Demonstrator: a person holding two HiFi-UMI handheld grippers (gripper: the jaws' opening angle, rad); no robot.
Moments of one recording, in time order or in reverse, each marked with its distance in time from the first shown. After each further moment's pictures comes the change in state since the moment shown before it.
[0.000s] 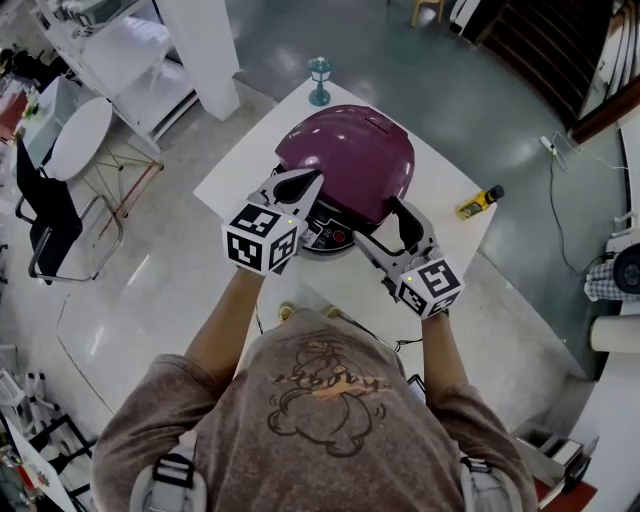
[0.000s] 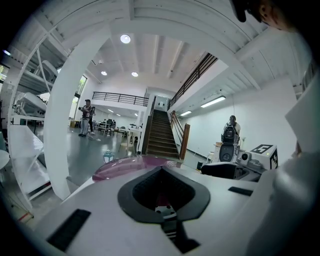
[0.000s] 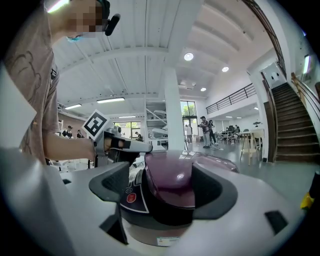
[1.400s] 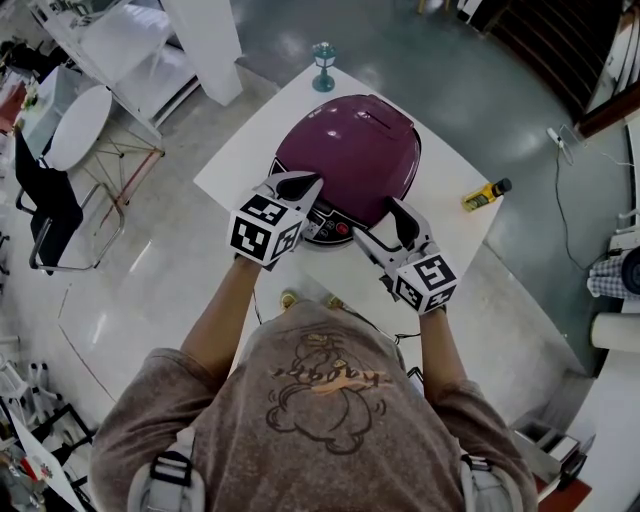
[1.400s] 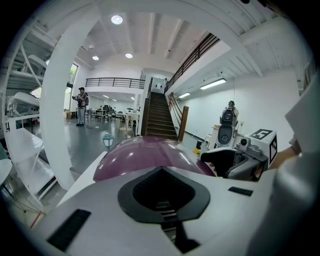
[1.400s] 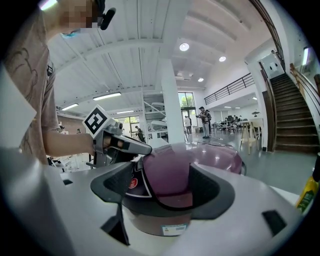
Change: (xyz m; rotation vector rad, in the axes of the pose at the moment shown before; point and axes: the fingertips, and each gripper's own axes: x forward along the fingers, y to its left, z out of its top) left arm 0.008 0.006 -0.050 0.035 0.224 -0.017; right arm 0.006 0.002 -0.034 0.062 0.093 0.001
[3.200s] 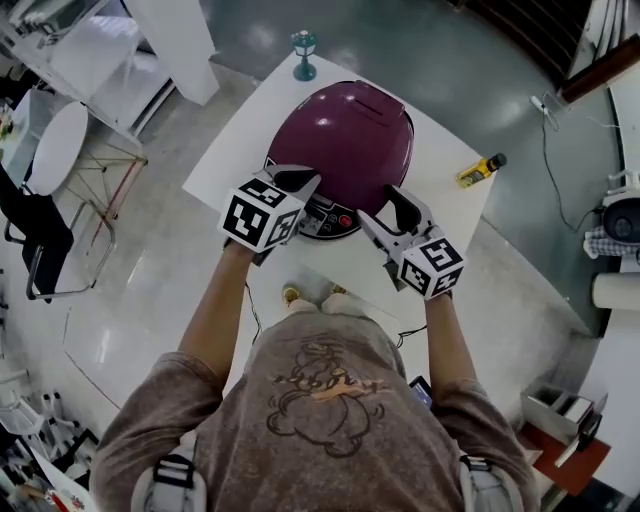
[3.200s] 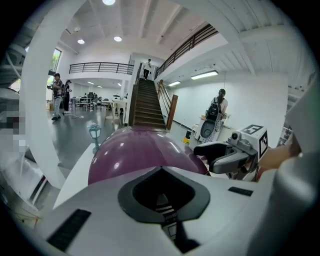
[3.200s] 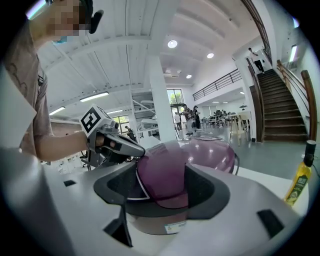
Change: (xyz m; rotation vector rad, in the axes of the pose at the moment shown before) left arm 0.002 -0.001 -0.011 0.041 0.159 -0.154; right arm 0.005 -0.004 -0.004 0.097 0.031 -0.107
